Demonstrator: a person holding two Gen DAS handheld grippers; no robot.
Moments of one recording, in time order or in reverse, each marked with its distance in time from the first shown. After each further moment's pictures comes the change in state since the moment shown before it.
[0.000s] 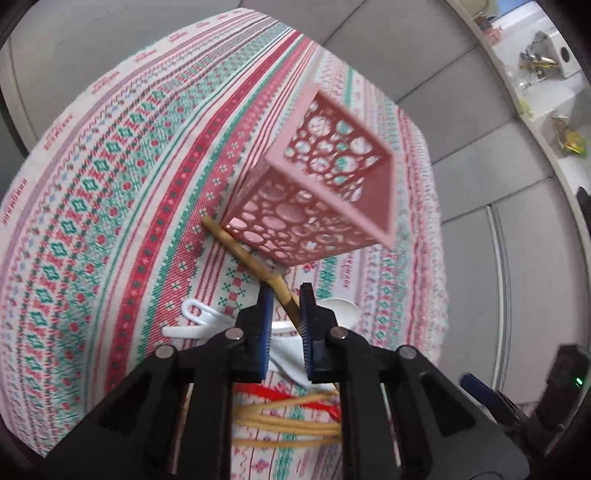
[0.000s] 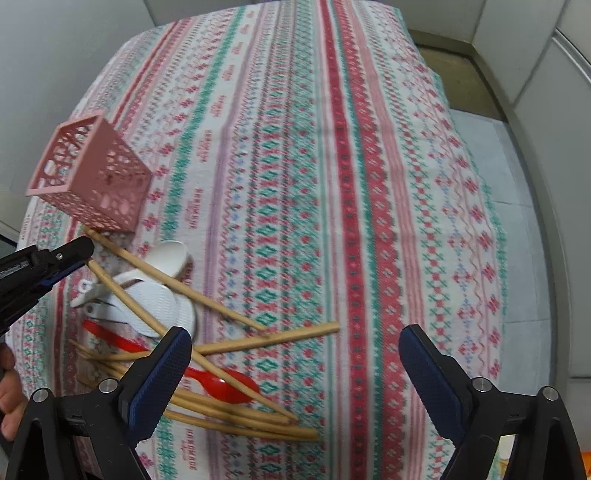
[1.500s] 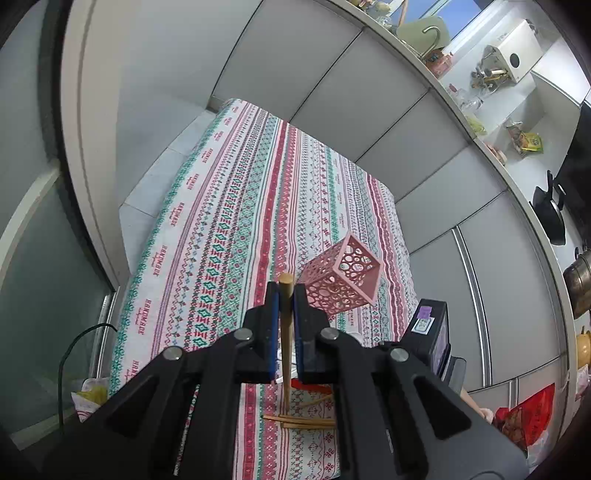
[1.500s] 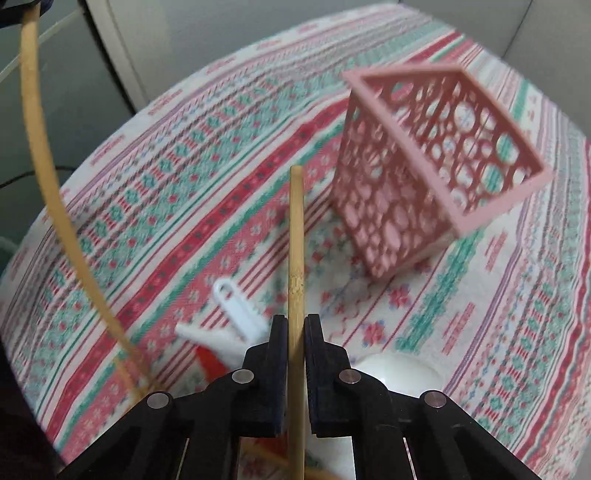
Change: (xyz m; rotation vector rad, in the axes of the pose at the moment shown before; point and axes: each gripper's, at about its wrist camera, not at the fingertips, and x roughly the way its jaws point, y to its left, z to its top) left arm -0.144 0.076 0.053 0.139 -0.174 -0.083; right arm 0.081 0.169 0.007 -0.695 0.063 0.125
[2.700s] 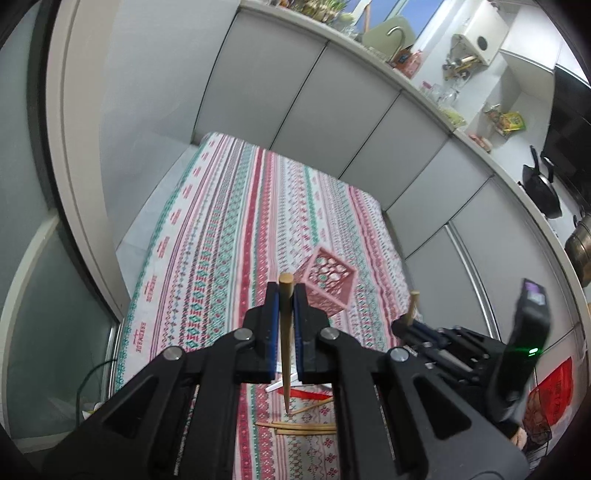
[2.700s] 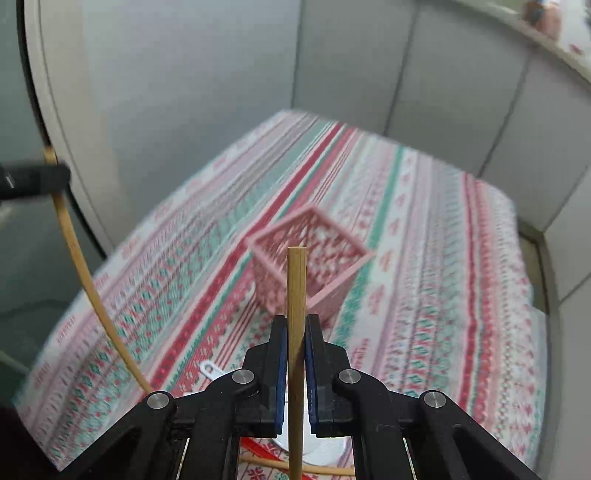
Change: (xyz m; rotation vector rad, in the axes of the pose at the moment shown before) left arm -0.029 -0.046 -0.010 0.132 -0.114 0.010; right arm -0.137 0.007 -0.010 0.270 -0.430 -0.213
